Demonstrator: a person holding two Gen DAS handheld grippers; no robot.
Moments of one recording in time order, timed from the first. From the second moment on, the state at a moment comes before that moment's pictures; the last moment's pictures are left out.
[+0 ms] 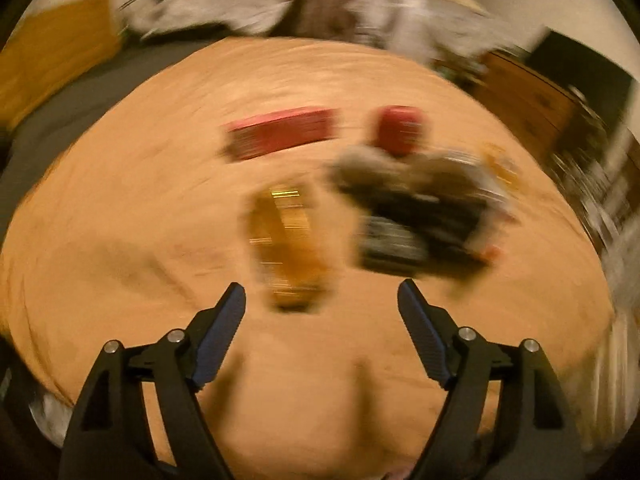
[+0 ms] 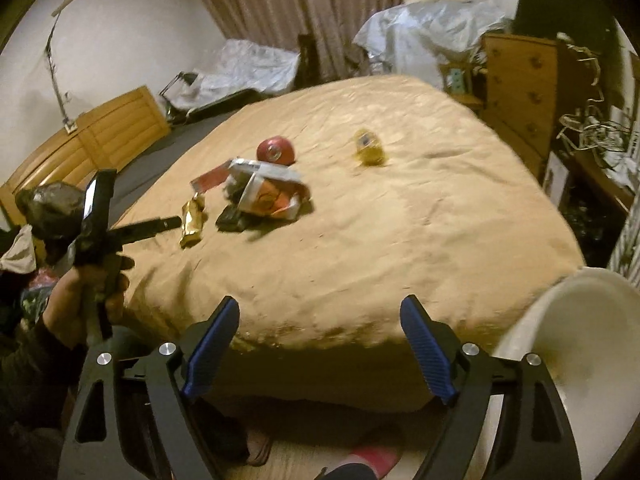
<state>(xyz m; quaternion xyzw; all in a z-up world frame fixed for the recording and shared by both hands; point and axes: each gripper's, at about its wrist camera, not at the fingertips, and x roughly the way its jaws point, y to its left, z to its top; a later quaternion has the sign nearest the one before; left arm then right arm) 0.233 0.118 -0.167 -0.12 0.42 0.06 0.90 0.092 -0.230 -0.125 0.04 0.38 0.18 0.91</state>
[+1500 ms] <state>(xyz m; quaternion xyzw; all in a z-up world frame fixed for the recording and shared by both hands) 0.255 0.166 -0.213 -0.12 0.44 0.03 0.89 0.275 -0.025 -0.189 -0.19 0.37 0.34 0.84</state>
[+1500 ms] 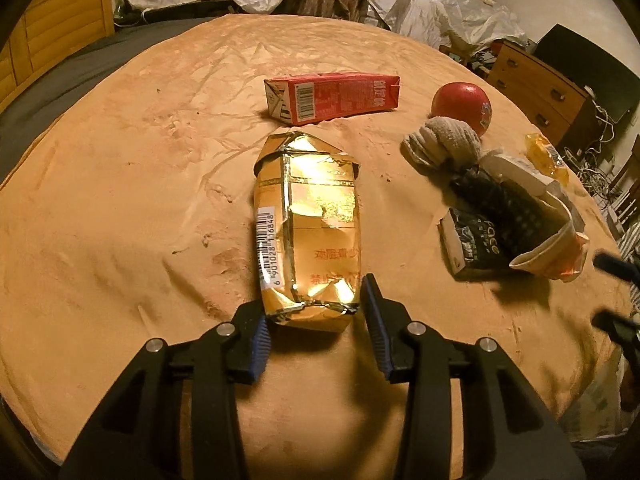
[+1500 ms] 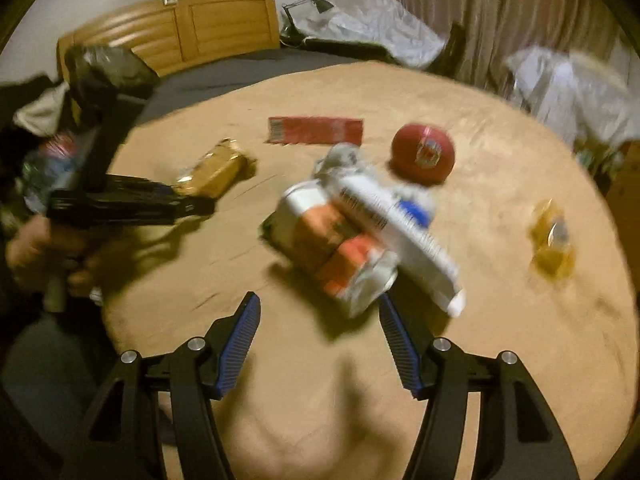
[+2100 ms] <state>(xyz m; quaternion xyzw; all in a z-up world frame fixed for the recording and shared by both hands) 0.257 0.149 -0.217 -0.09 0.43 0.02 0.90 0.265 -0.096 -0.209 -0.03 0.45 0.28 0.85</state>
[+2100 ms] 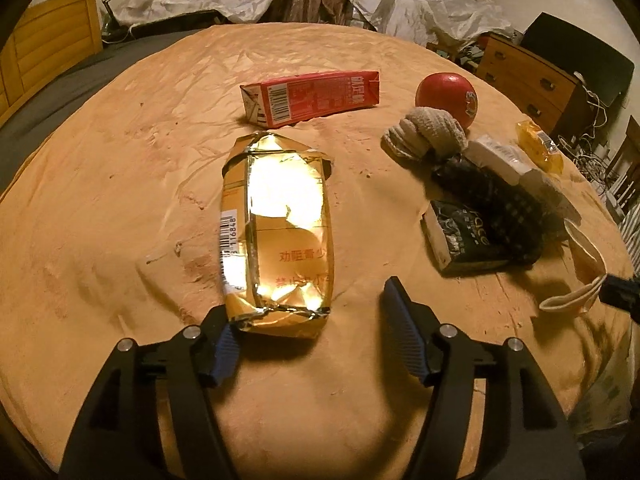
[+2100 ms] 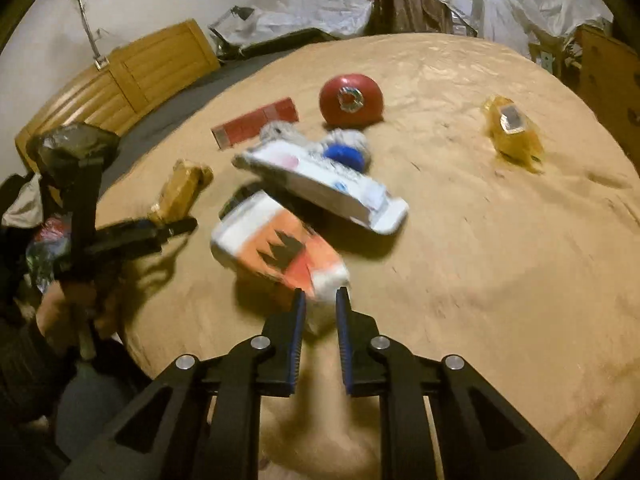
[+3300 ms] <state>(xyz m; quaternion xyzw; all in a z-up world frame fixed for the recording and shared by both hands) 0.258 0.154 -0.212 -0.13 0.45 -0.02 0.88 0.305 -0.008 -0.235 -0.18 0.54 0.47 0.68</state>
